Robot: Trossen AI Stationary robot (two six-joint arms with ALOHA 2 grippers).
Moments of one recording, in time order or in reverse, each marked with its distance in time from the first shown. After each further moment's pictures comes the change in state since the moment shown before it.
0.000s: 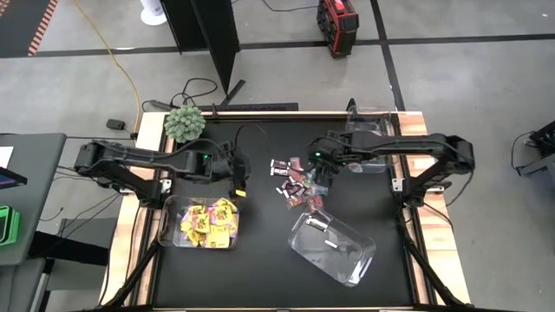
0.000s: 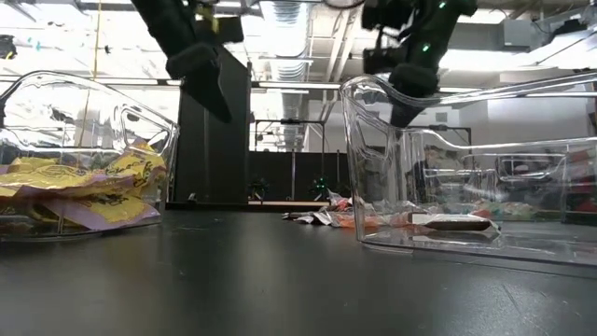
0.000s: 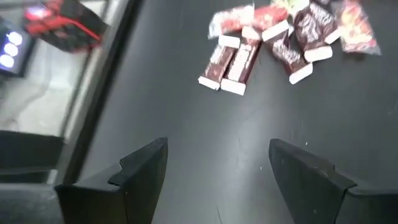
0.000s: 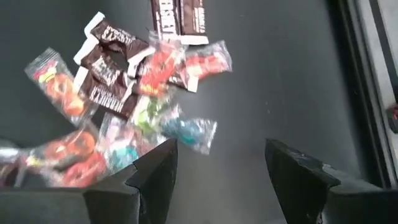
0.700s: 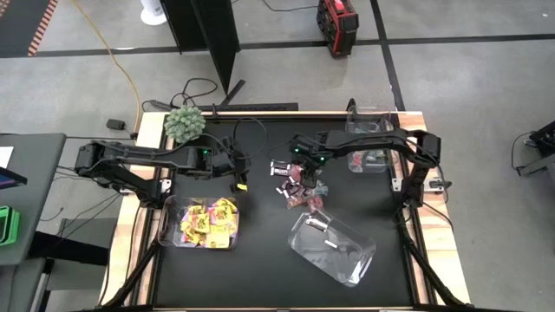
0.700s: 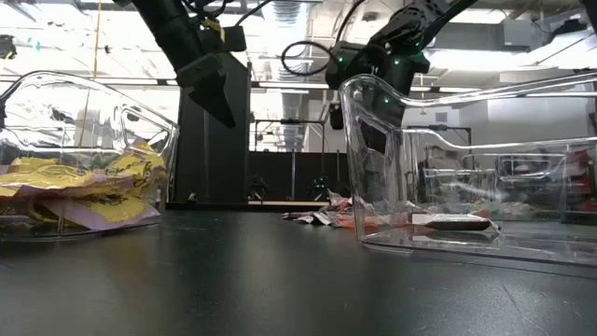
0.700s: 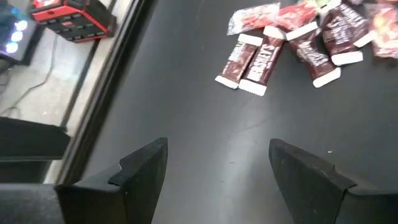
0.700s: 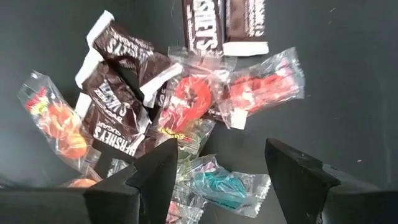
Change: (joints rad) left arm 0.072 0.000 -0.017 0.040 0.000 0.014; right arm -0.096 0.295 0.054 0.152 -0.252 -0.052
